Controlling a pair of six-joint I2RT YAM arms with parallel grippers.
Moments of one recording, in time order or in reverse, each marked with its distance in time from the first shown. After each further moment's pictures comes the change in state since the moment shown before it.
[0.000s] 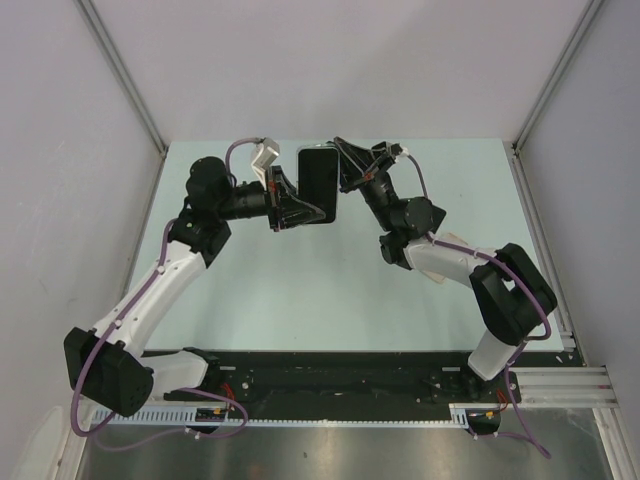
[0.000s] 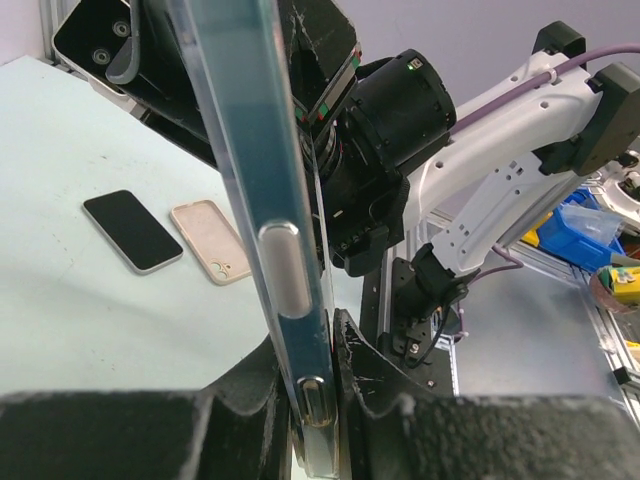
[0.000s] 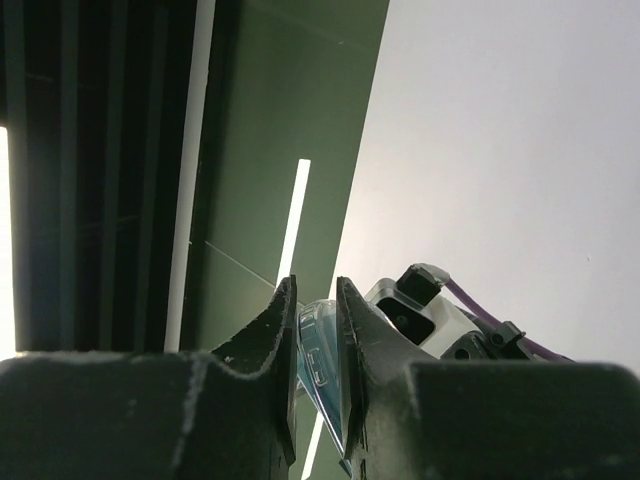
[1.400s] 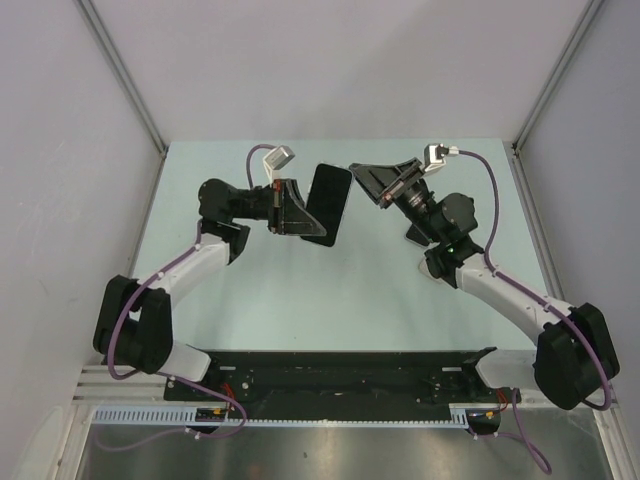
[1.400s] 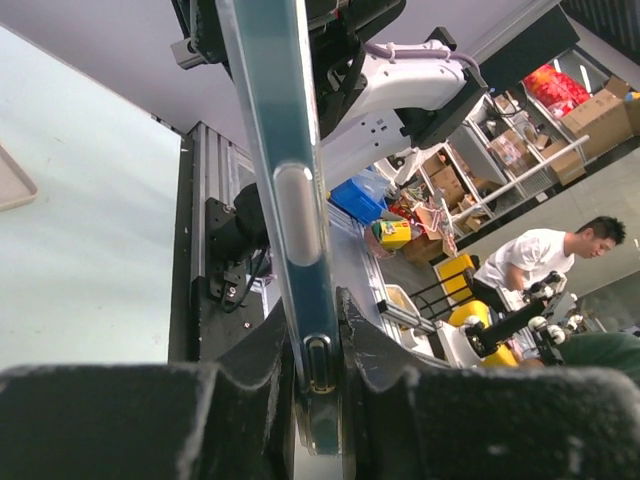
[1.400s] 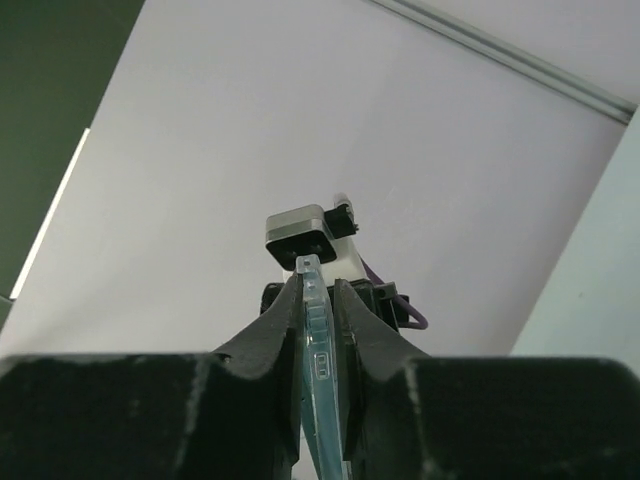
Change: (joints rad) left arm 0.034 0.224 -0.172 0.923 0.301 -0.947; right arm -0.129 -0.408 -0.184 -0.602 -0.181 -0.622
